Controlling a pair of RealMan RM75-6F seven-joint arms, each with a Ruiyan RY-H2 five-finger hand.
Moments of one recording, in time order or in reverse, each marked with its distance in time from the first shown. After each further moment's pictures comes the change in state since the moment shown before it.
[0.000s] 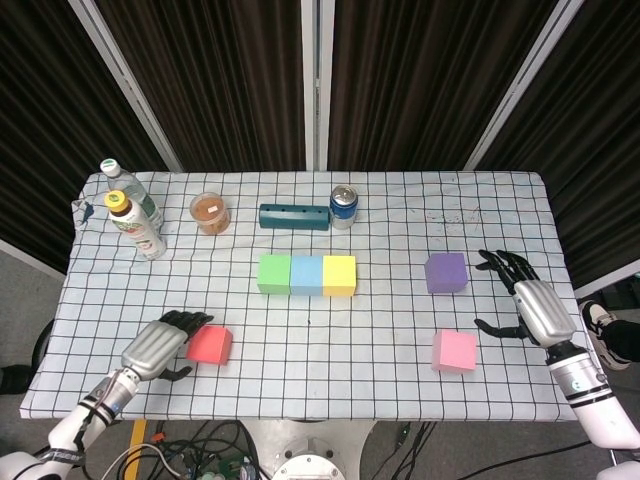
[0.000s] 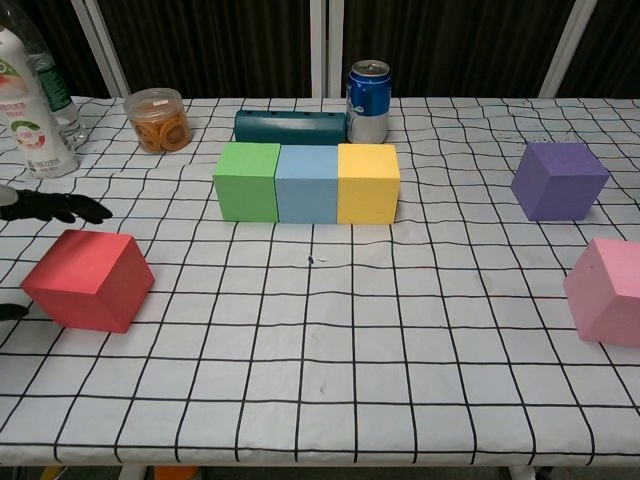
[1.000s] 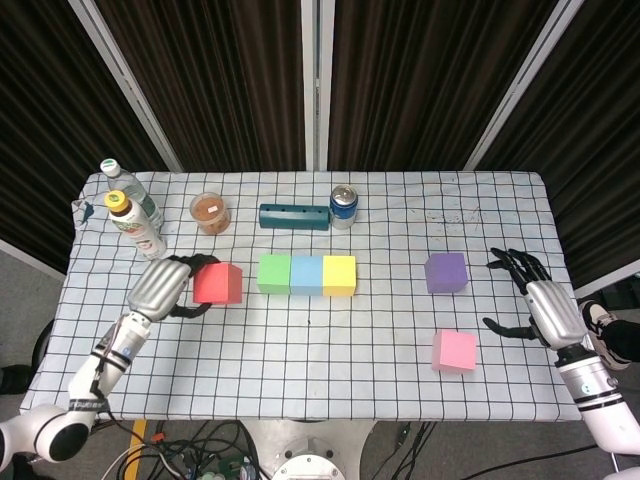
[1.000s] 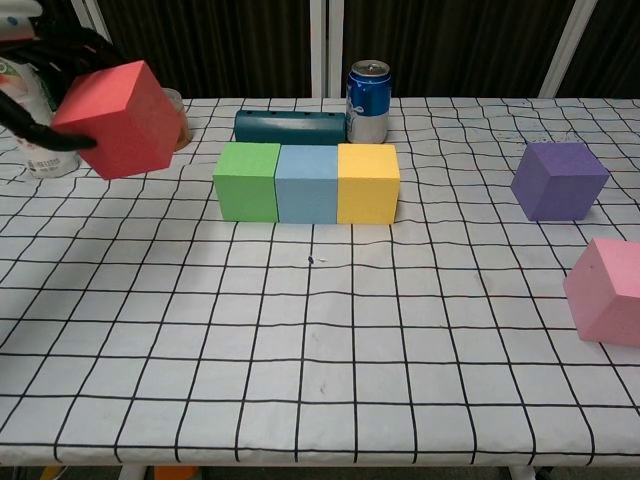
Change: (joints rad) left arm -0.087 0.025 -0.299 -0.016 -0.157 -0.027 -0.112; right arm -0.028 0.015 0.001 -0.003 0.003 0.047 0.019
